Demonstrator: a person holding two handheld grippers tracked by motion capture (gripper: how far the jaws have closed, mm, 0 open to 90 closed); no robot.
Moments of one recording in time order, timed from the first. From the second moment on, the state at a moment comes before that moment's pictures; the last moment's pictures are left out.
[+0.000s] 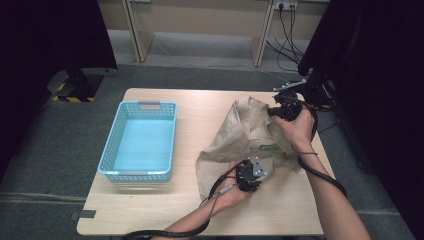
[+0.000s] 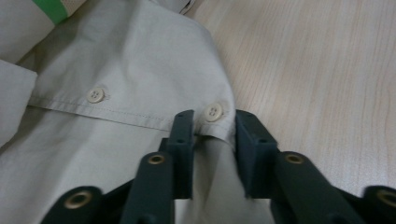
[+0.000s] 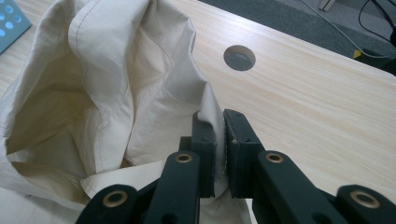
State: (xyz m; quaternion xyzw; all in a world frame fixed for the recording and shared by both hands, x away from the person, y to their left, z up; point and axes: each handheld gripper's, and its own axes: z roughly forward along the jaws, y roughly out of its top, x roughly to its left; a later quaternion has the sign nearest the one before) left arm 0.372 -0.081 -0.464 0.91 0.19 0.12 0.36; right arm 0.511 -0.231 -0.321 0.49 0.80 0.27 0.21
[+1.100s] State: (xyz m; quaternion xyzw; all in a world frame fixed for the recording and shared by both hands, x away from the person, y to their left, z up) left arm 0.368 -0.076 -0.455 0.89 0.19 0.11 0.39; right arm 0.510 -0.235 -0.318 0.49 0.80 0.28 0.20
